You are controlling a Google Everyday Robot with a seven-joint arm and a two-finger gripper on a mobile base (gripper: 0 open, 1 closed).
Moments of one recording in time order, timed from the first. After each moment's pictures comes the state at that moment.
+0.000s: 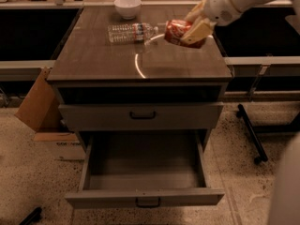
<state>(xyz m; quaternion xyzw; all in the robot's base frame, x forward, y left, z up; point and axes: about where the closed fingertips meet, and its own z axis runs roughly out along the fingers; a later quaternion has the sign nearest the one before) 0.704 -0.123 0.951 -0.63 0.67 0.09 0.39</state>
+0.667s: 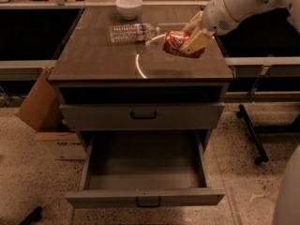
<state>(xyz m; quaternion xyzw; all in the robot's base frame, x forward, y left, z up) 0.690 -0.119 0.927 -0.64 0.67 0.11 0.37</state>
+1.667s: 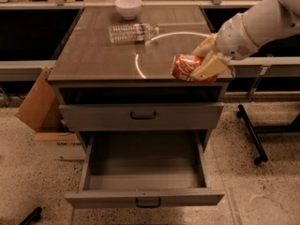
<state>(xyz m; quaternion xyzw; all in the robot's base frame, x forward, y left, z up) 0.595 -0.140 0.909 -0.64 0.67 0.13 0.34</state>
